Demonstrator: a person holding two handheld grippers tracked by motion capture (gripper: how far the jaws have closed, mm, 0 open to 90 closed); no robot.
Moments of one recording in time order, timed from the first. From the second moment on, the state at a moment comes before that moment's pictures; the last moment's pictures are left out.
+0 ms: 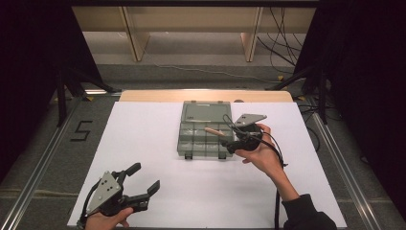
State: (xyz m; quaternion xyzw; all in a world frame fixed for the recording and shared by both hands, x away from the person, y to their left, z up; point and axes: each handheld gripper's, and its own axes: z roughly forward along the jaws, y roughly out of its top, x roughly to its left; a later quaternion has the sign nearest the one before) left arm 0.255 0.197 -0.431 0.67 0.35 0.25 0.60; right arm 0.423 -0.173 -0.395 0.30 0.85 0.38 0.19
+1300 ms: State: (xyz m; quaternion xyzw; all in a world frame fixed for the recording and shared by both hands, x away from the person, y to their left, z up) left arm 0.255 0.197 -0.431 0.67 0.35 0.25 0.60; right arm 0.376 -0.199 -0.397 0.32 0.81 0.45 0.18
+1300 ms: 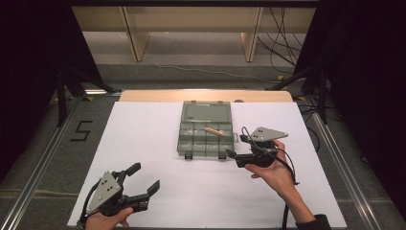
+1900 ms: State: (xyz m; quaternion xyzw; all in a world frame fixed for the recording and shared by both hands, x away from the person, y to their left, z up) left arm 0.255 0.197 -0.431 0.67 0.35 0.25 0.60; right arm 0.360 -0.208 -0.405 0.32 0.80 0.47 0.18
